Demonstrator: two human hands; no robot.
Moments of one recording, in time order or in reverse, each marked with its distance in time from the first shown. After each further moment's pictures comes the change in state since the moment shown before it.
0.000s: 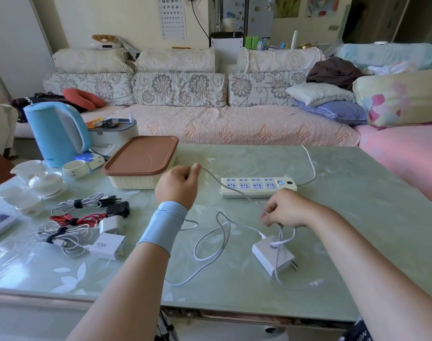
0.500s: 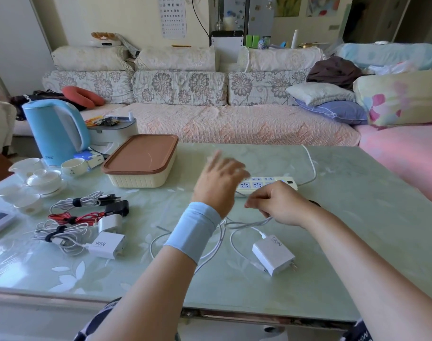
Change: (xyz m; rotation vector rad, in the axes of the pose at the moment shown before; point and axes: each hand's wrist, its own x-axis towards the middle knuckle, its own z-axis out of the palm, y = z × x) left_hand -0.018 0.044 0.030 0.202 -0.090 0.835; right_hand -0.003 -0.022 0.007 0.253 0.114 -0.184
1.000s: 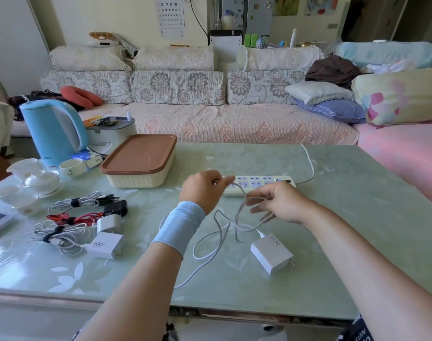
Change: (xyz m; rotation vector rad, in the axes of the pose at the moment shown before) left_hand -0.009 -0.012 -0.002 -0.294 -0.171 -0.667; right_hand 0.009 0.022 -0.001 0.260 -0.062 0.074
